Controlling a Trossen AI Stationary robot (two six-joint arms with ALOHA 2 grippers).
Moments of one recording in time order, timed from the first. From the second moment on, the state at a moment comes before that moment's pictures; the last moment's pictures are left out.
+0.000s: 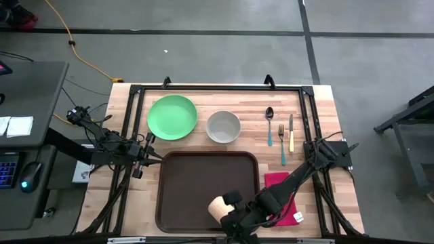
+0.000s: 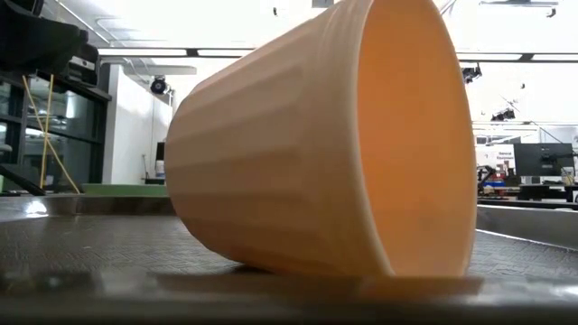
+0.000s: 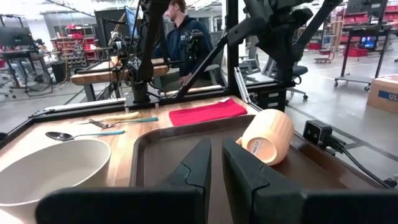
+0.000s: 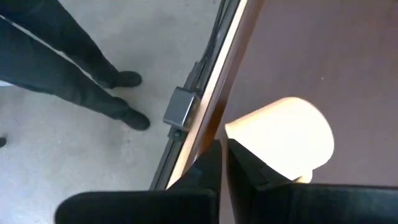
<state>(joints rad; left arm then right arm) -0.61 0.01 0.04 0.00 -0.37 0.07 0.66 2.09 2.03 -0.94 0.05 0.31</state>
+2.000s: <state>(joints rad) -0.61 0.01 0.04 0.00 -0.38 0.07 0.67 2.18 1.91 -1.02 0.20 0.33</state>
